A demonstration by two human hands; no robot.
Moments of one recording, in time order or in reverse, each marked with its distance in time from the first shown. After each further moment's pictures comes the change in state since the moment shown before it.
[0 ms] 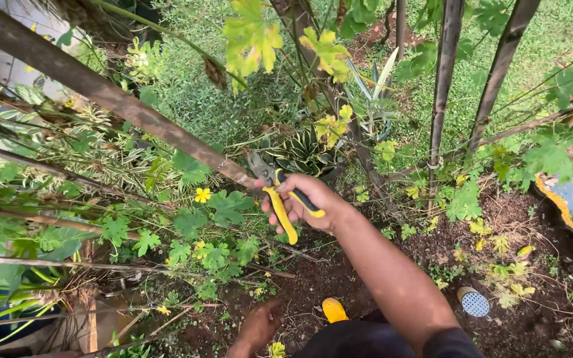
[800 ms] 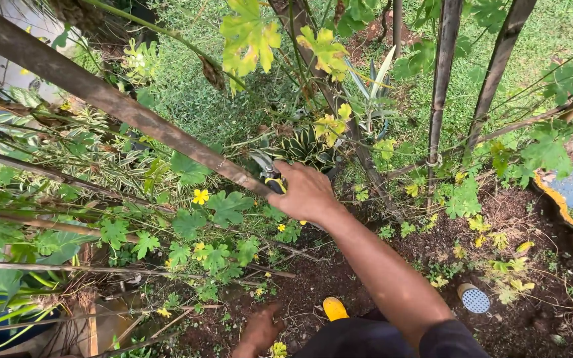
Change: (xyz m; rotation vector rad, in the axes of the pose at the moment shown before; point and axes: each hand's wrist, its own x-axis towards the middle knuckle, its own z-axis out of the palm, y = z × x) left_hand -0.015 0.022 -0.008 0.103 -0.071 -0.140; right_hand 0.004 -0.030 0.041 -1.196 0.575 0.067
